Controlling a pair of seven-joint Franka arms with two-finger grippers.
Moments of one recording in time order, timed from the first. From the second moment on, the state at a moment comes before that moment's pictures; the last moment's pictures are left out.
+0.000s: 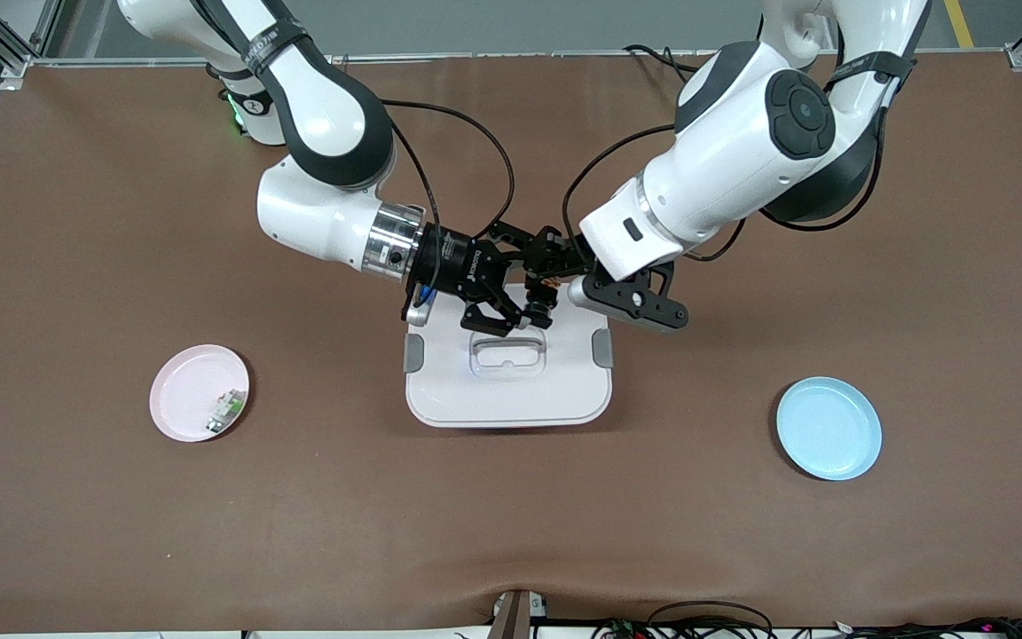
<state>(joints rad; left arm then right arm) -0.34 0.38 -0.30 -1.37 -0.32 2.03 -0.36 0.57 0.38 0.11 -1.66 1.71 2.52 1.08</state>
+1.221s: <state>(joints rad) -0.35 0.39 -0.30 -1.37 -0.32 2.03 -0.35 0.57 0.38 0.11 -1.65 1.71 2.52 1.08</state>
